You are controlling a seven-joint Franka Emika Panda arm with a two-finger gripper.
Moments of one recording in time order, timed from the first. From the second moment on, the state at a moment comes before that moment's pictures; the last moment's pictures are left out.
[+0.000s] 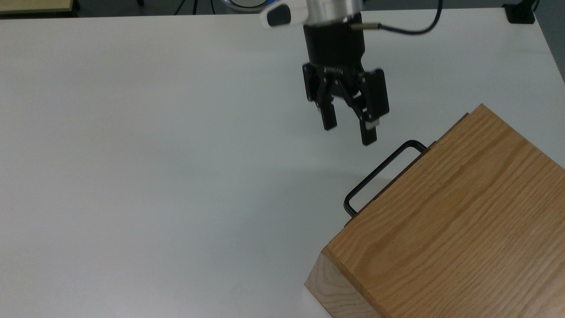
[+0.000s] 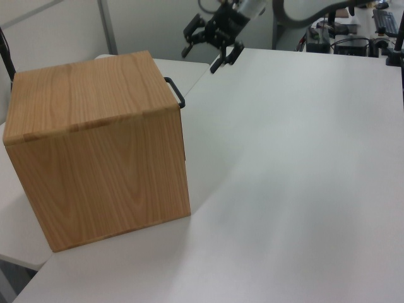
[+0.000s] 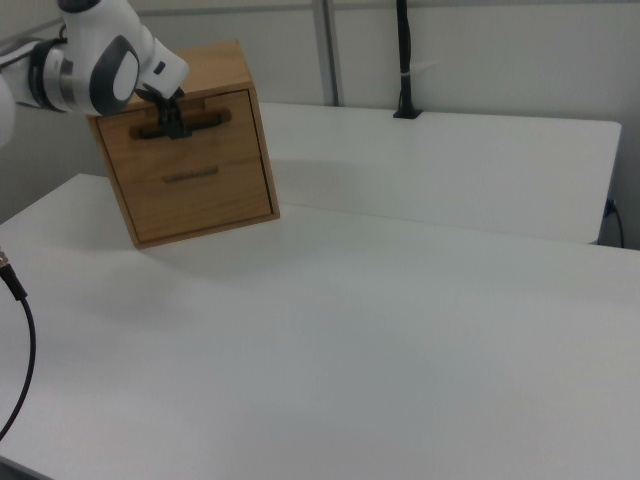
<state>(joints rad) 0.21 0.31 0.05 -1.48 0.10 2.48 1.11</state>
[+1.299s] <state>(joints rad) 0.22 0.45 0.10 -1.46 0.04 2.67 1.11</state>
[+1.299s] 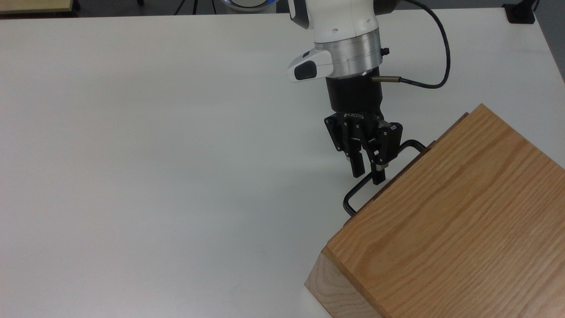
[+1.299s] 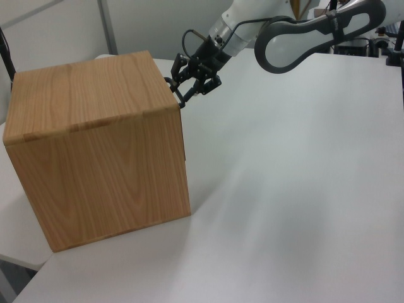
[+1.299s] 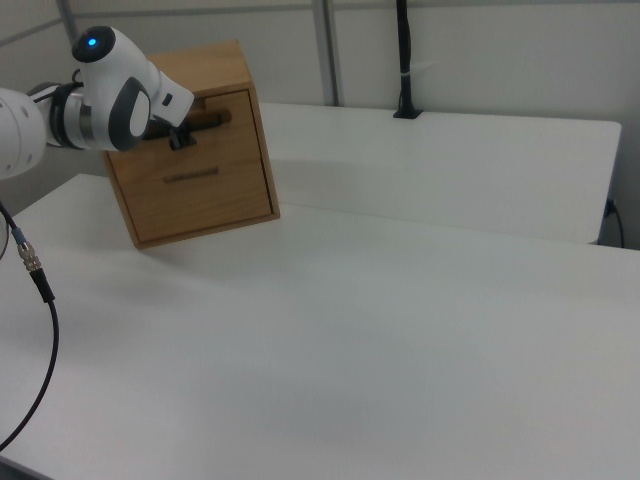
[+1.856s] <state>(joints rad) 0.21 0.45 0.10 -1.46 0.04 2.67 1.13</state>
